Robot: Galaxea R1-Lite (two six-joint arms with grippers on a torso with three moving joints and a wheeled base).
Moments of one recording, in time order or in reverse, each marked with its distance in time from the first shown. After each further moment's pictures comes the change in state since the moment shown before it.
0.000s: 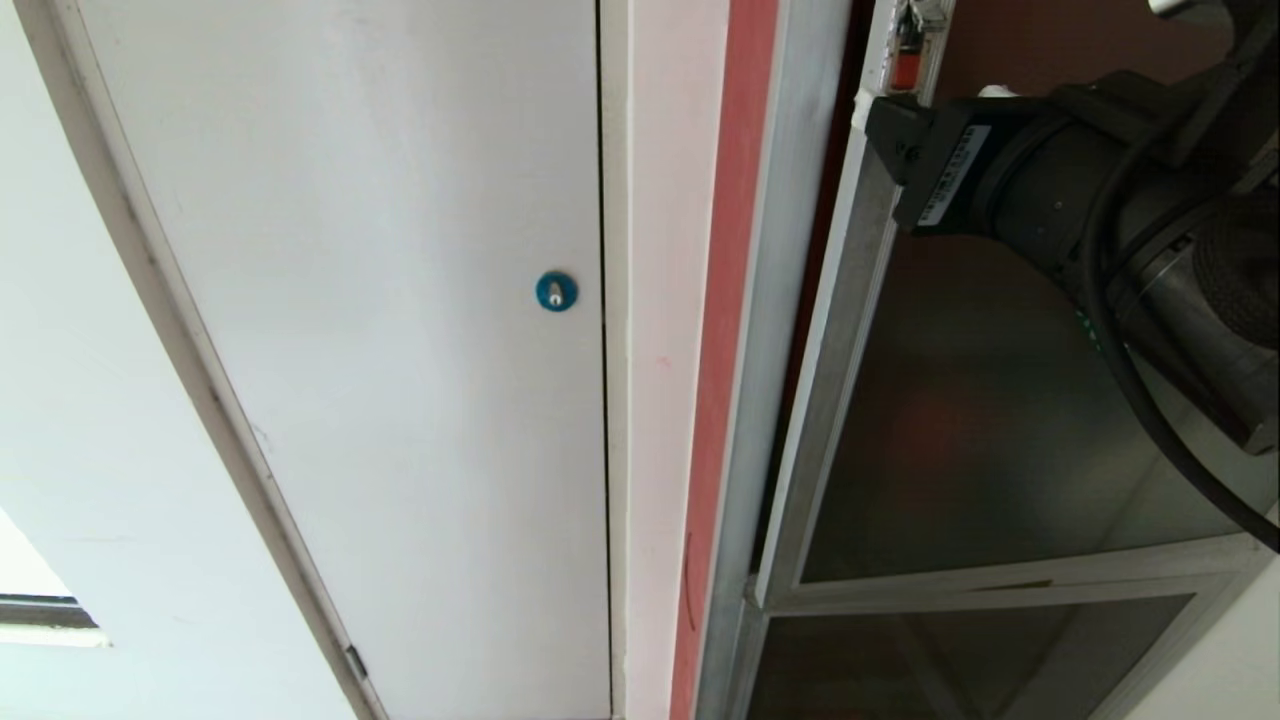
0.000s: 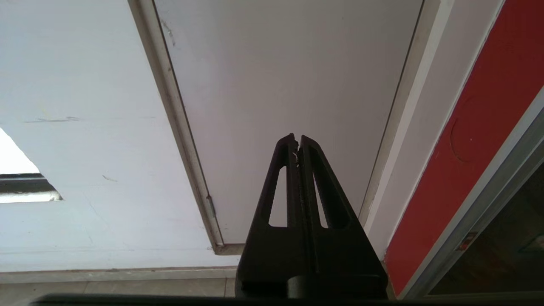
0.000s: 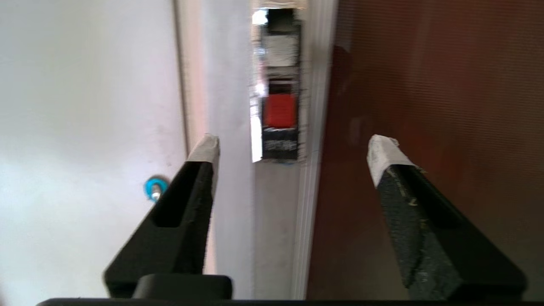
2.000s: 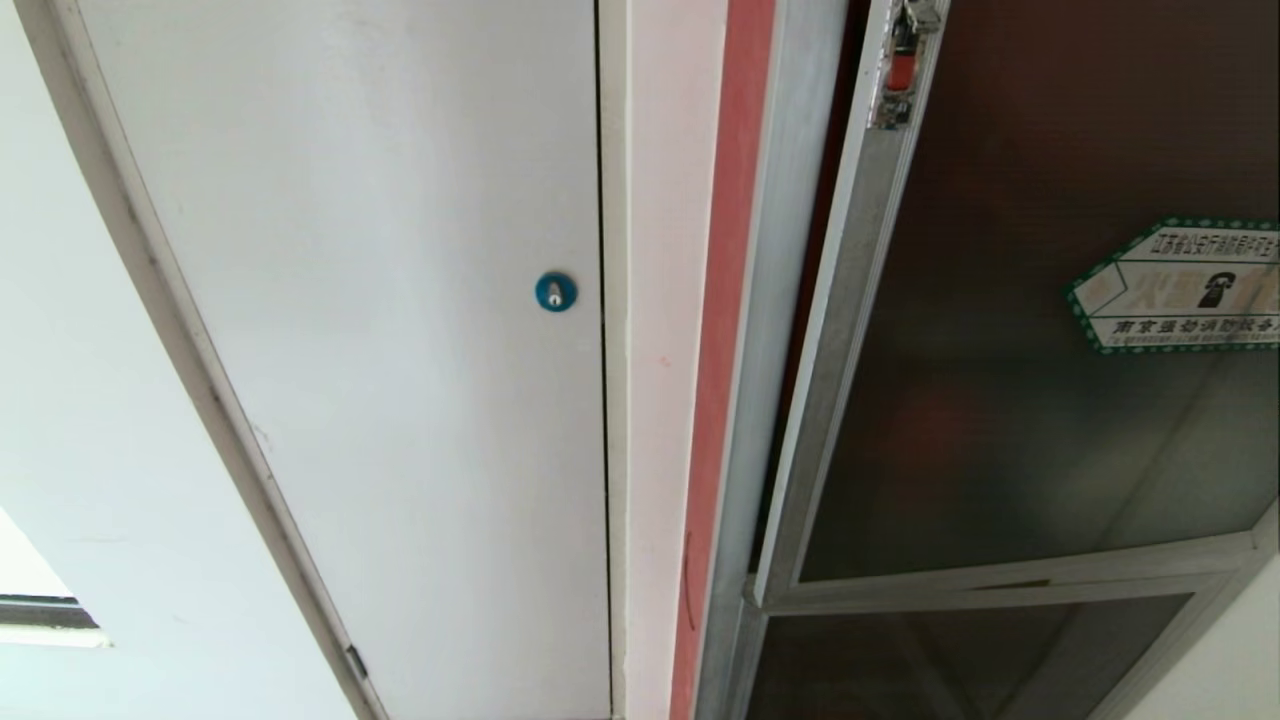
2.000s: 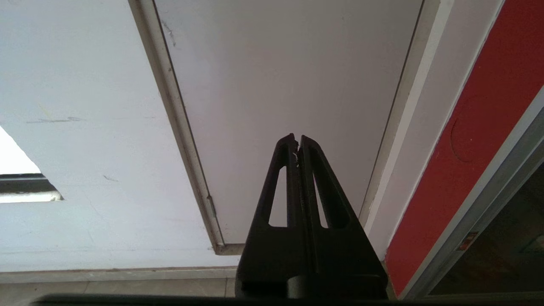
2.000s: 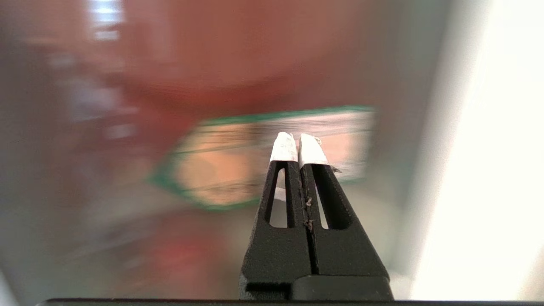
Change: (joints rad) left arm 0.000 0.000 0.000 0.000 0.000 0.000; right arm -0.454 -0.688 0.417 0.293 -0.083 0.017
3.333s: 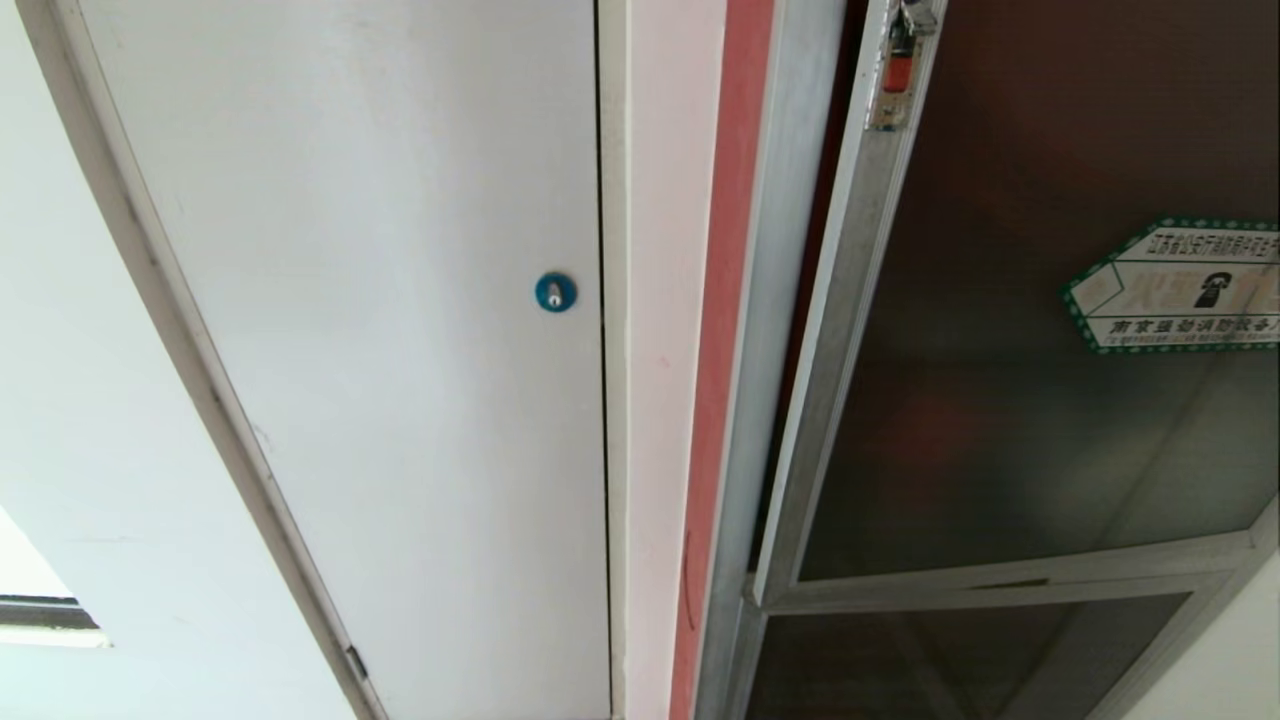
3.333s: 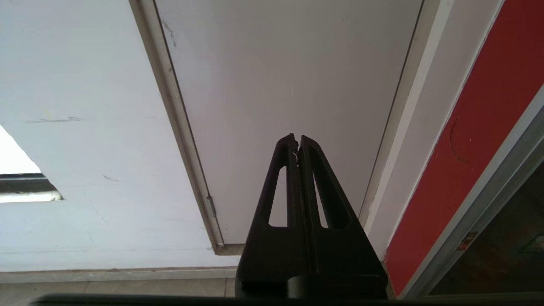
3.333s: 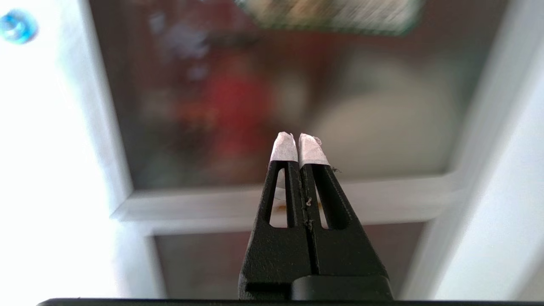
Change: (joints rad) left arm 0.000 0.000 0.000 0.000 0.001 0.000; right arm -0.271 -0.791 0.501 0.464 0.588 0.195
